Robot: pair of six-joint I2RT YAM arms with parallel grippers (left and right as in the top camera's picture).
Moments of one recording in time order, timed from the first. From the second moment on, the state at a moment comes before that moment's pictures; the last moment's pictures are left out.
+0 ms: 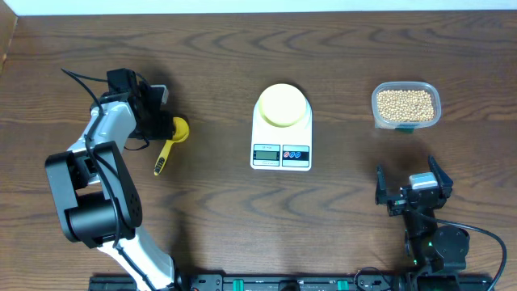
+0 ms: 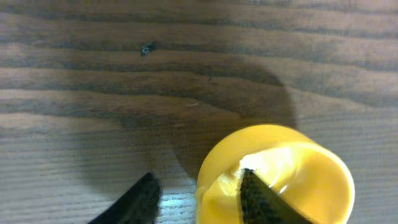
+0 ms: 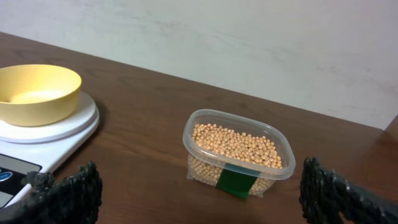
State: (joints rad) left arm 0.22 1.94 1.23 -0.62 0.20 0.25; right arm 0.03 0.01 0.01 -0.06 -0.09 -0.20
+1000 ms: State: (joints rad) left arm 0.22 1.94 1.23 -0.62 0.19 -0.31; right arm 0.03 0.01 0.01 -0.06 -0.09 -0.20
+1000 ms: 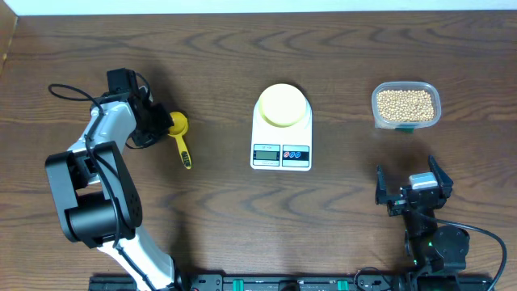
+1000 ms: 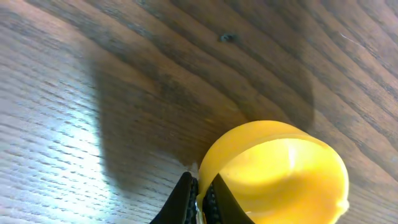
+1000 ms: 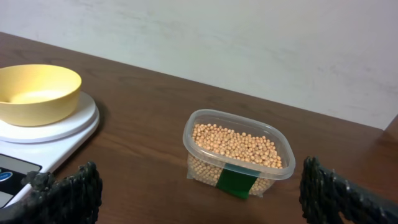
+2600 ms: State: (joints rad) left arm 0.22 1.94 1.20 -0.50 0.15 -0.20; right arm 0.03 0.01 0.01 -0.06 -0.09 -0.20
